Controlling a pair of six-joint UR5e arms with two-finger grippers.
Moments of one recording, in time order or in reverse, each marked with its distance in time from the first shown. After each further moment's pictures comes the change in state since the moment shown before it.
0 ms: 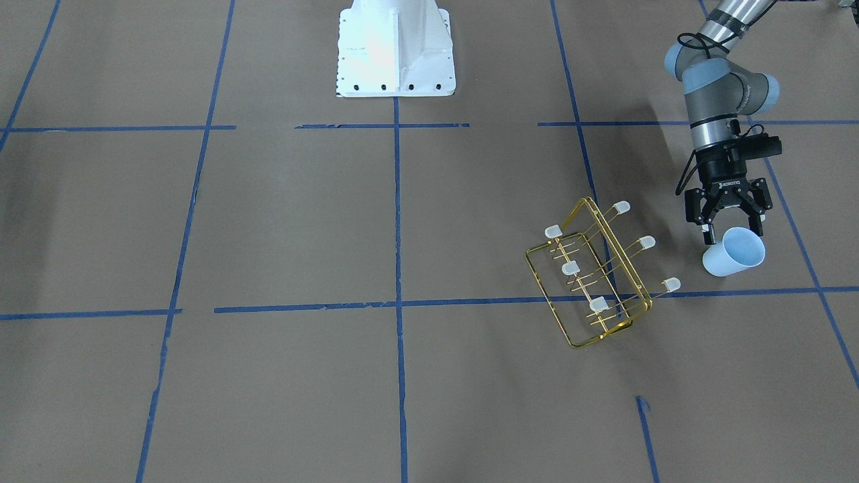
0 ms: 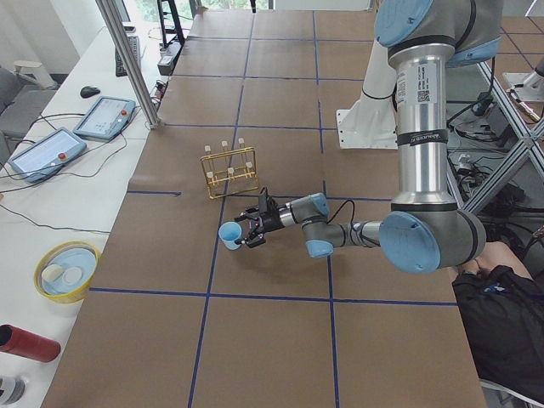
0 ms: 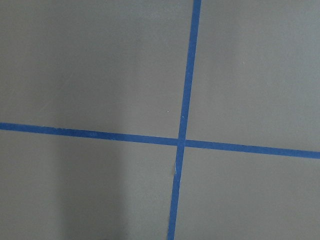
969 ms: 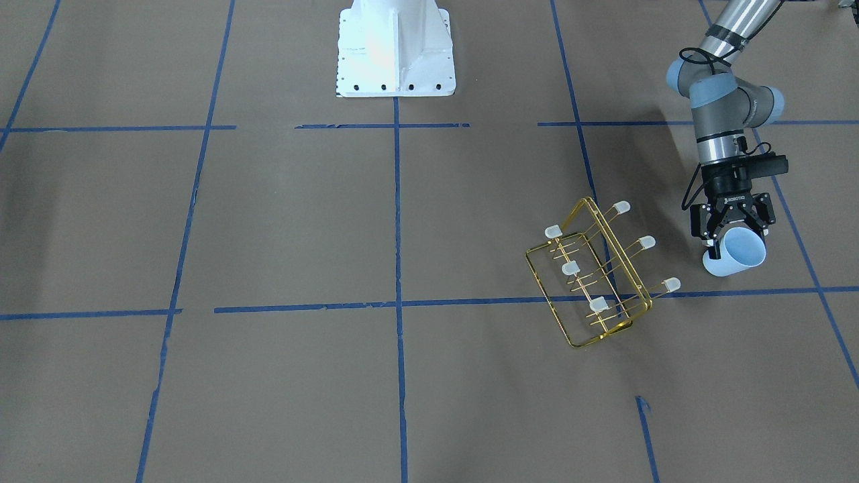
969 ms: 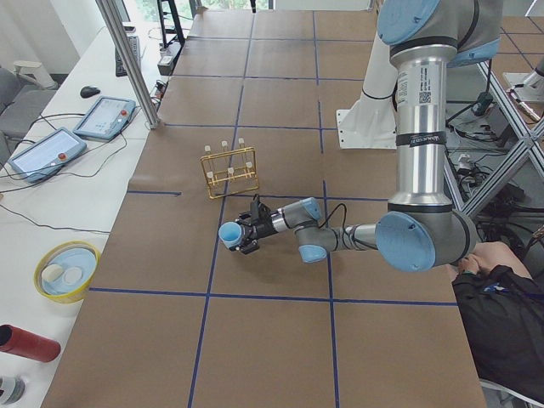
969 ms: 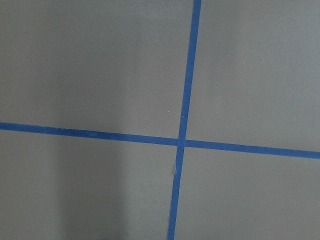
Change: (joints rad) left arm -0.076 -0.059 0.094 -0.029 -0.102 -0.001; right arm 0.000 0.000 0.000 0.000 0.000 -0.001
